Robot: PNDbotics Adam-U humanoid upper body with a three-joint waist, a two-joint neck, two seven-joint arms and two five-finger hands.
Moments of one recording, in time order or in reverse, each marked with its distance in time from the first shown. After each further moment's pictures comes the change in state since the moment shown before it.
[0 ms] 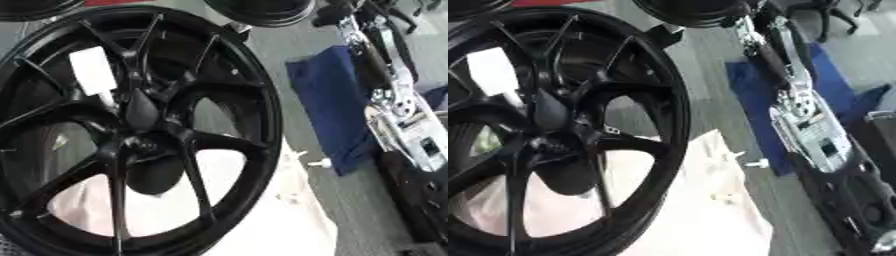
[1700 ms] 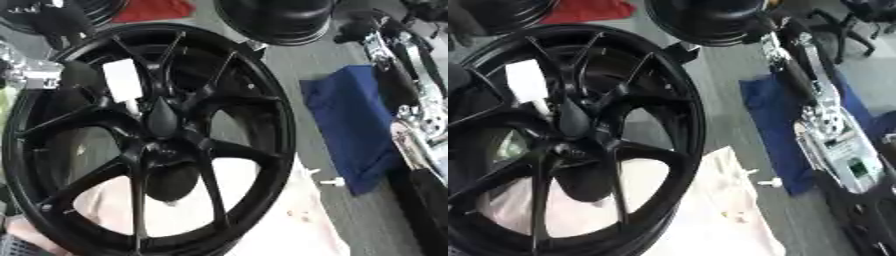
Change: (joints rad) left arm -0.692 -0.580 -0.140 0.268 0.116 0.463 -0.708; right arm 0.006 0.007 0.017 0.000 -0.023 0.015 0.024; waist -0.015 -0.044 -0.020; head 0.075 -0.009
